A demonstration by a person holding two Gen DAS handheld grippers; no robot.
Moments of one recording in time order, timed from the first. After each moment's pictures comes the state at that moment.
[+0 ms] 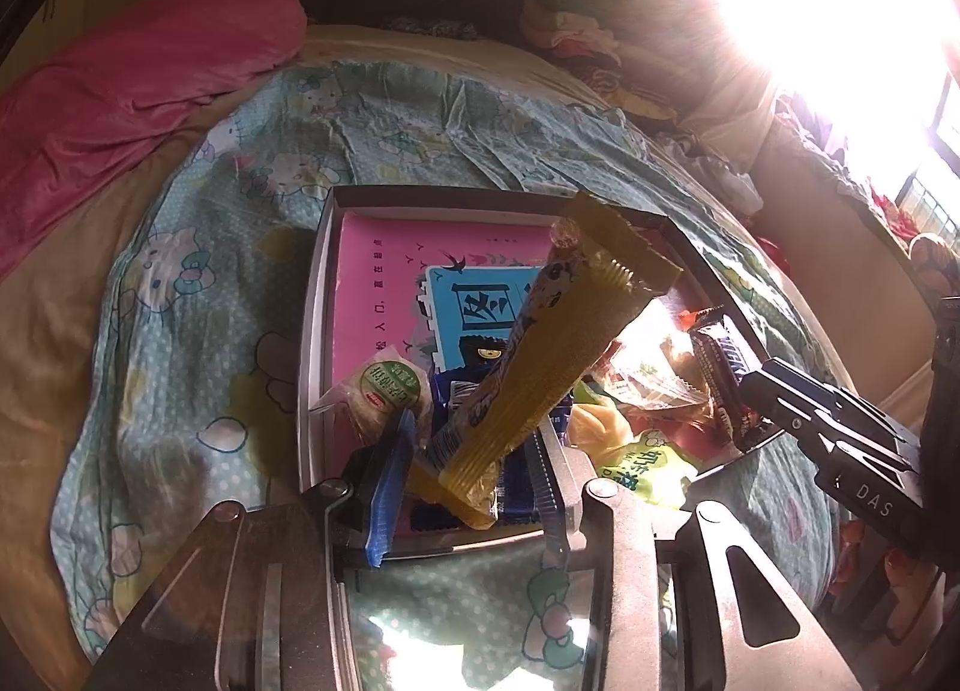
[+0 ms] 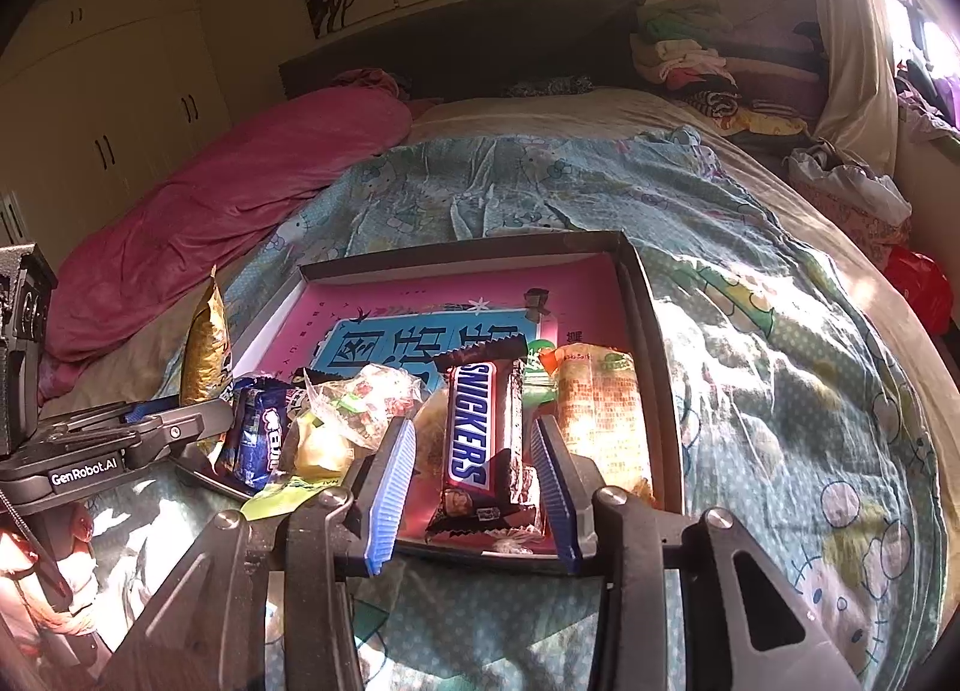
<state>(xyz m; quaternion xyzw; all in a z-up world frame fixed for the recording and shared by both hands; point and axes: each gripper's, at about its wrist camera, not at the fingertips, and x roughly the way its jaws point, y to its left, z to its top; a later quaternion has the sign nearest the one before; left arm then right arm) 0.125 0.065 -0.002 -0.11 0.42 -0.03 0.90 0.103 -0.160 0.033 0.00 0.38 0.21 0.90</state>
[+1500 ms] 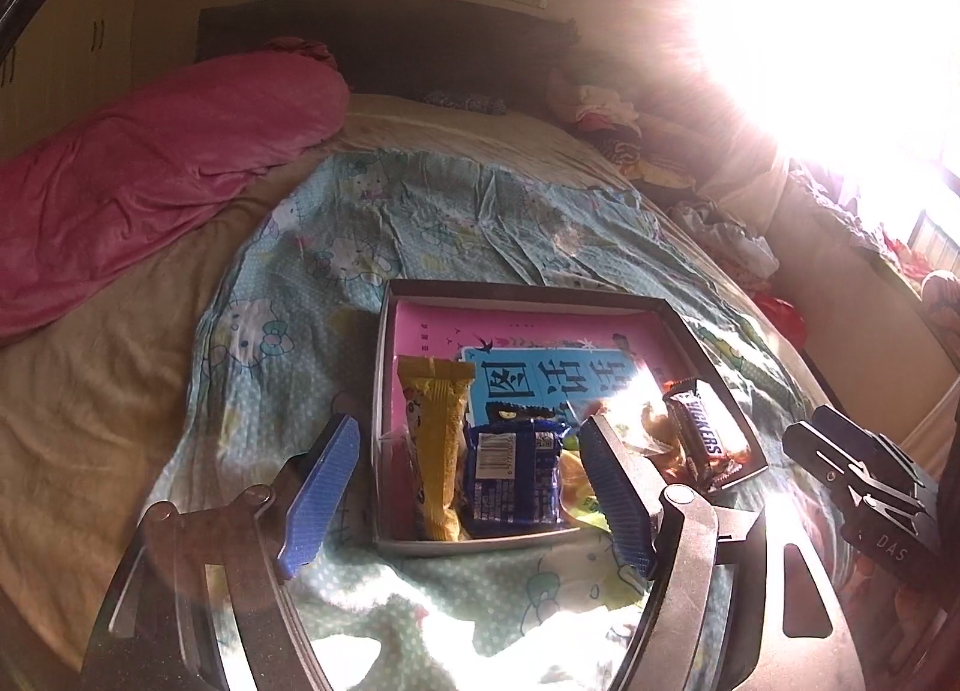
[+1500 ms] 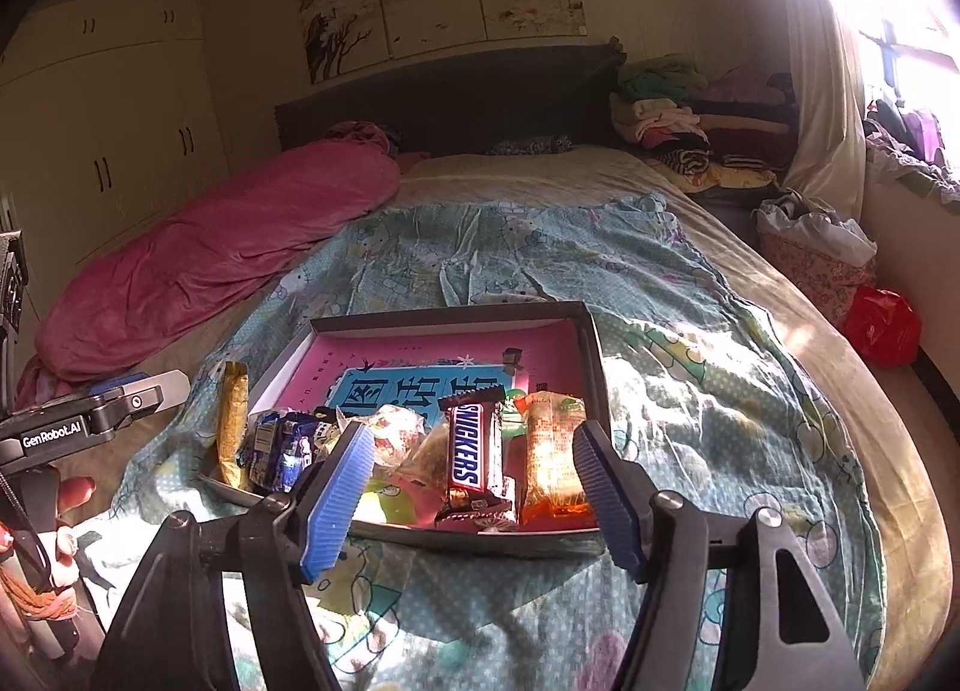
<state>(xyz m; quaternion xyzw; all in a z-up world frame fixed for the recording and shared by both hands) 0.077 0.069 0.053 -0.10 0.35 0.03 0.93 0.055 -0.176 0.081 -0.01 0.32 0.18 0.93</state>
